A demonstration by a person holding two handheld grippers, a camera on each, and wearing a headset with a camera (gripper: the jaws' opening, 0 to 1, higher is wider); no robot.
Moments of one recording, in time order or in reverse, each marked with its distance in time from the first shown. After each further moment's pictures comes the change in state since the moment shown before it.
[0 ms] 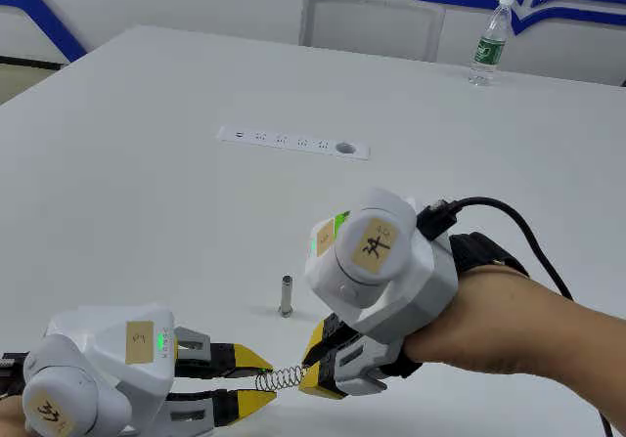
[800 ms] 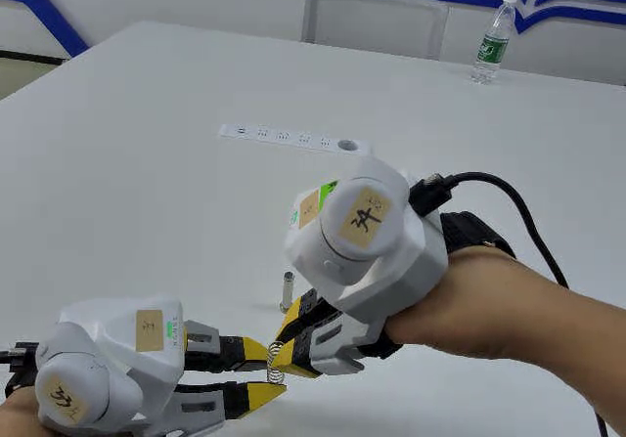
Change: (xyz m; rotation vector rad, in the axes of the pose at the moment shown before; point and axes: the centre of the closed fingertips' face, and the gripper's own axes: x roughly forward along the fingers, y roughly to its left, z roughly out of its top) left arm 0.006 -0.001 0.006 -0.029 -0.023 -0.004; right arm -0.003 0.000 0.028 -0.032 -0.059 -0.014
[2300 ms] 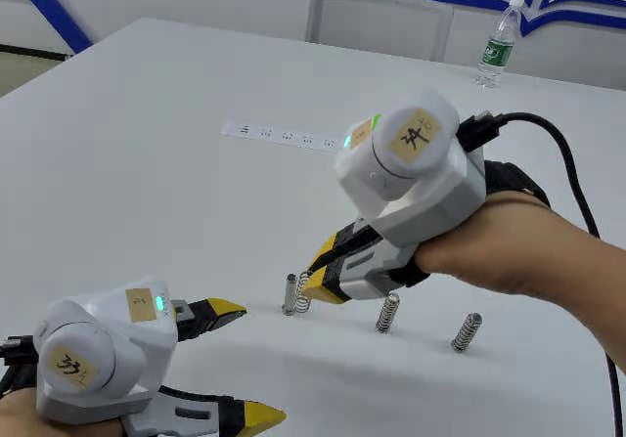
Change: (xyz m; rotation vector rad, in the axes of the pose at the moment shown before) left arm -0.009 0.027 -0.018 -0.215 0.027 0.133; right arm -0.034 -0.073 0.006 0.093 -0.048 -0.148
